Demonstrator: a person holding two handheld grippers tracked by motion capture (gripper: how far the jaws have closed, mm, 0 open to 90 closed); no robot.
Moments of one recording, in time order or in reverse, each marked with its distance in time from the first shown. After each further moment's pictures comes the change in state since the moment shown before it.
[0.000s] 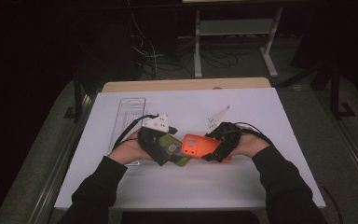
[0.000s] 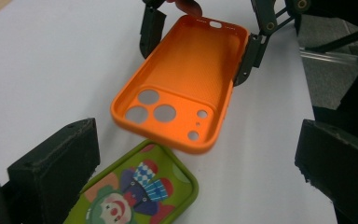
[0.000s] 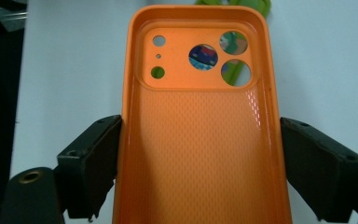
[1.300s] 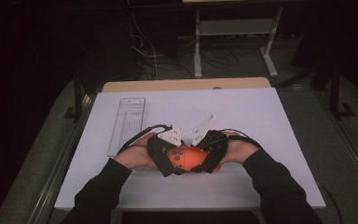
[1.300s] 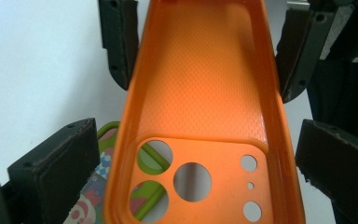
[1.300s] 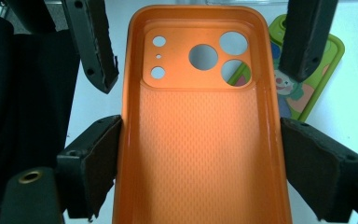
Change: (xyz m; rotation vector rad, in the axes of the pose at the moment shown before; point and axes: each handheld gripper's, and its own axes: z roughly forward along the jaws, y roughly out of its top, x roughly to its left) left arm -0.015 -0.001 0.029 0.158 -0.067 0.078; right arm 0.031 0.029 0.017 -0.007 0.107 -0.135
